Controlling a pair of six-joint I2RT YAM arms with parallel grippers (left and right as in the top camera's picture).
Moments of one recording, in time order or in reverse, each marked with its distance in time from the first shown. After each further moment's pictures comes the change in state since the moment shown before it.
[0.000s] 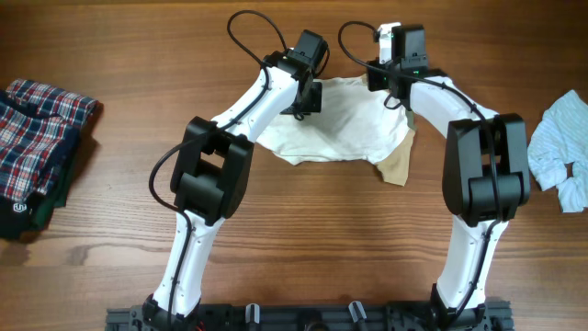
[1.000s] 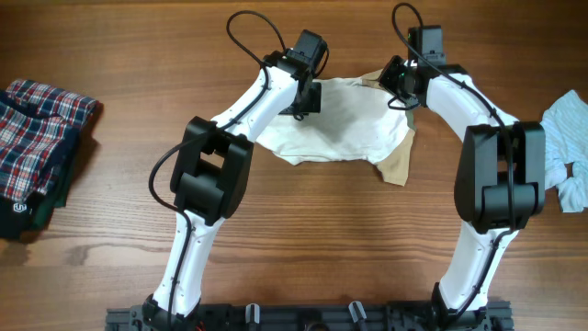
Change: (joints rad) left arm -0.001 0.000 0.002 -0.008 0.003 -0.007; right arm -0.057 -0.066 -0.002 -0.257 -0.073 0.712
